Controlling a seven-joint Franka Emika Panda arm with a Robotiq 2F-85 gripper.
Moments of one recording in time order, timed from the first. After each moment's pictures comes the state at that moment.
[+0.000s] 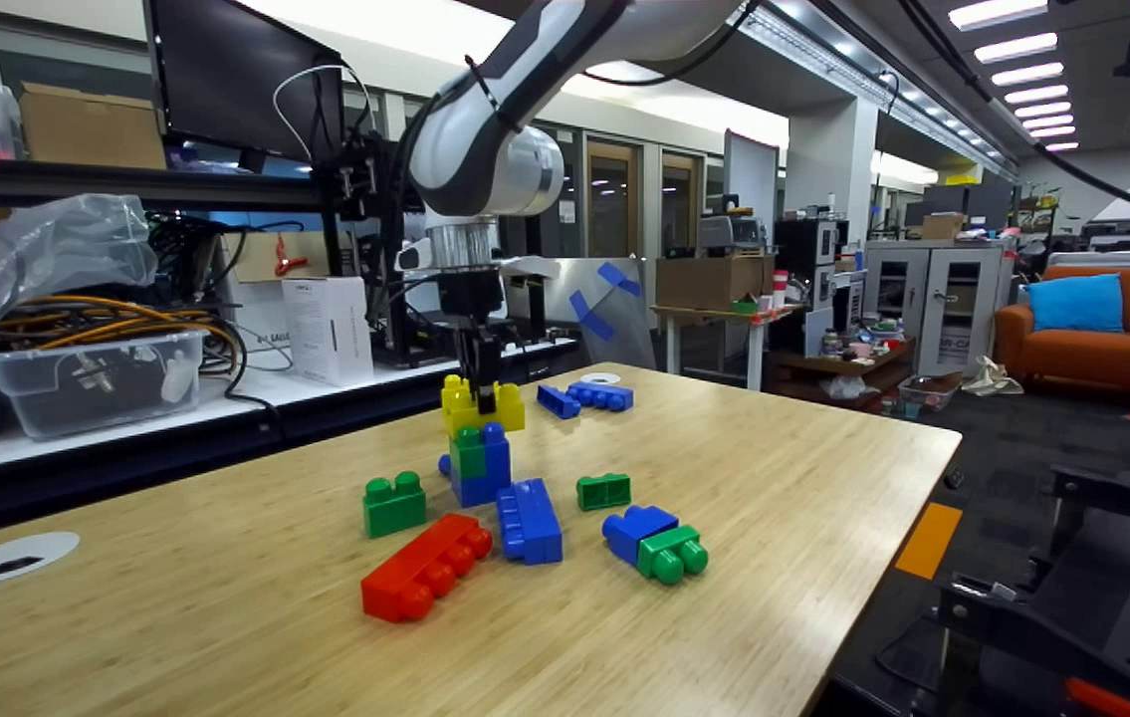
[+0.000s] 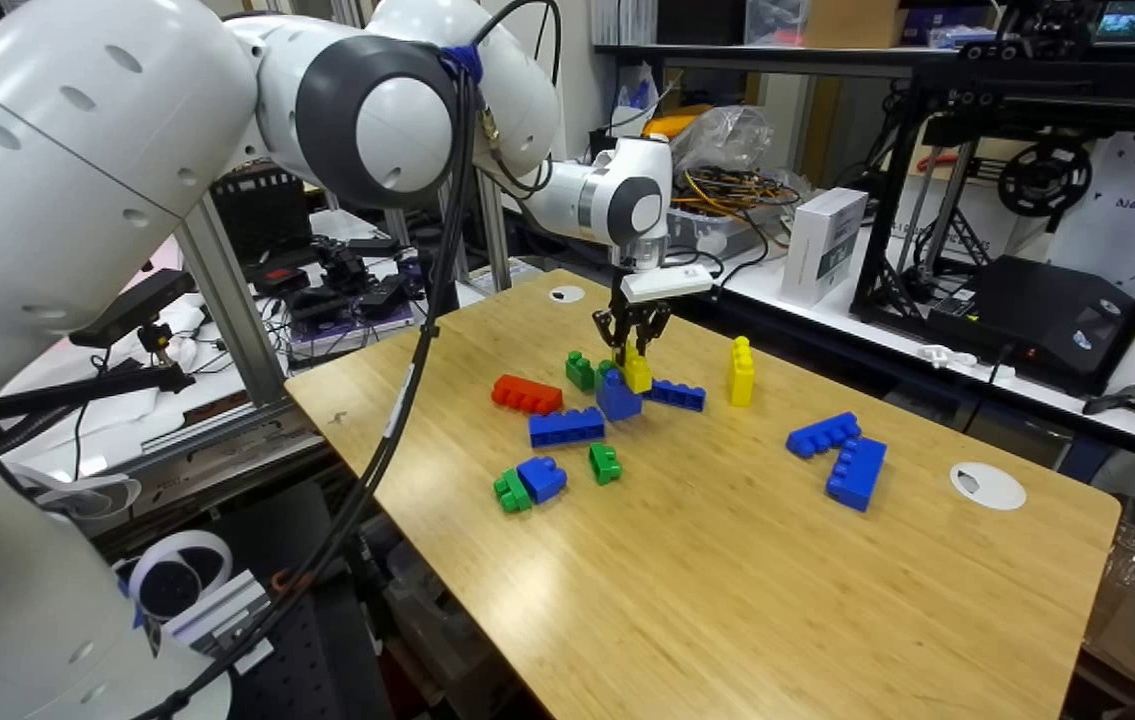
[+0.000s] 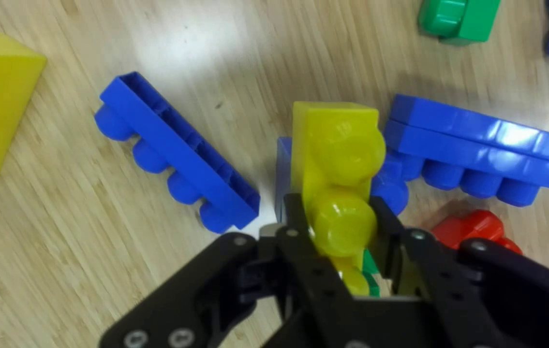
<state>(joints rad) 0.18 0.96 0.17 -1.28 -0.17 2.16 -1.01</state>
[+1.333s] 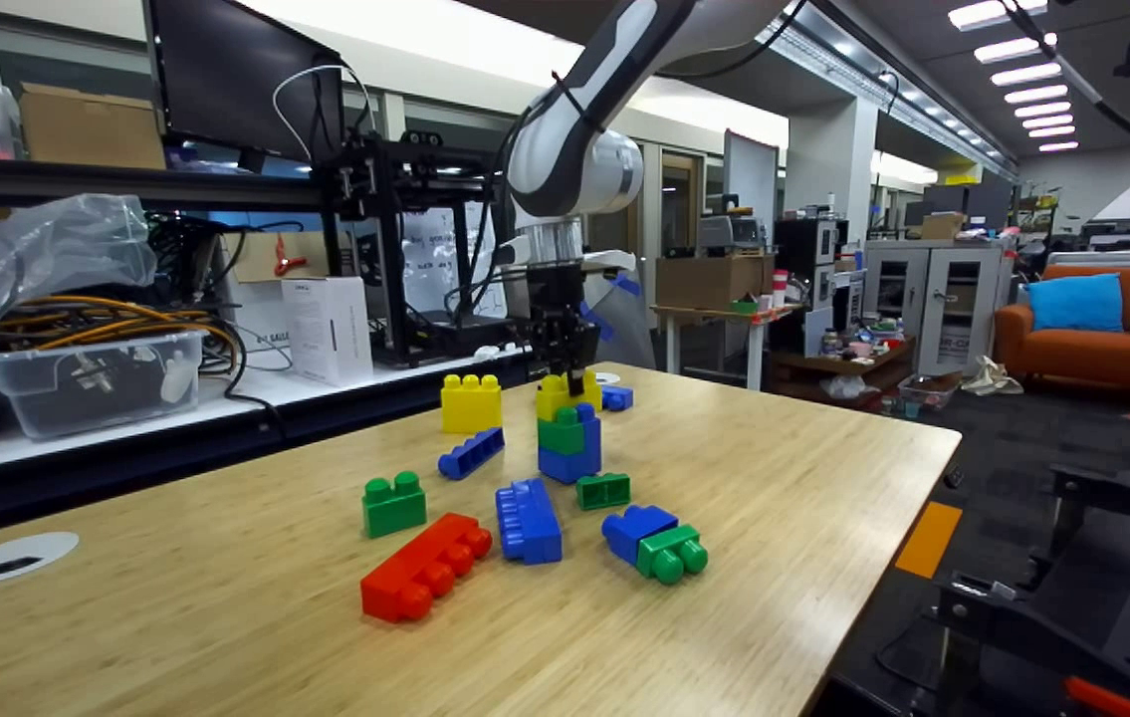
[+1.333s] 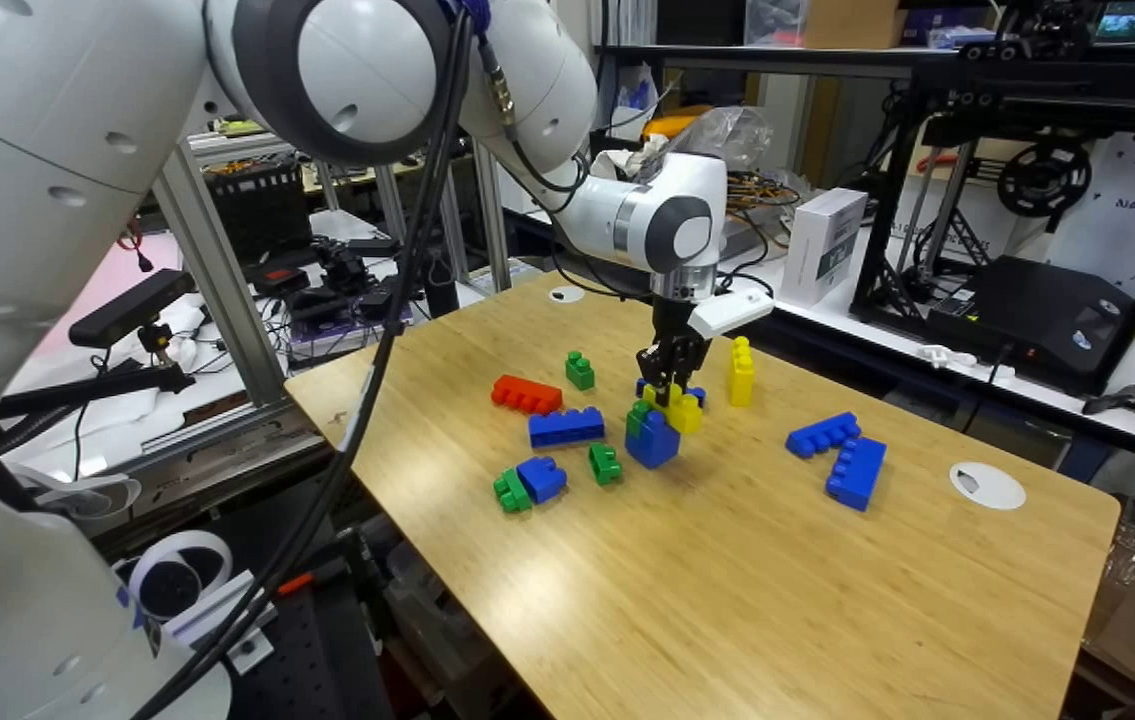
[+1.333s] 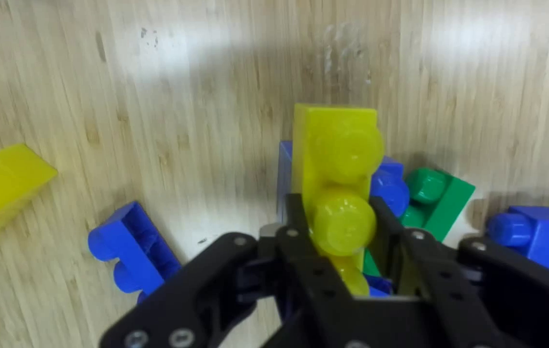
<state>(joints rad) 0.02 0.83 0.15 -1.52 -0.19 2.25 -1.43</state>
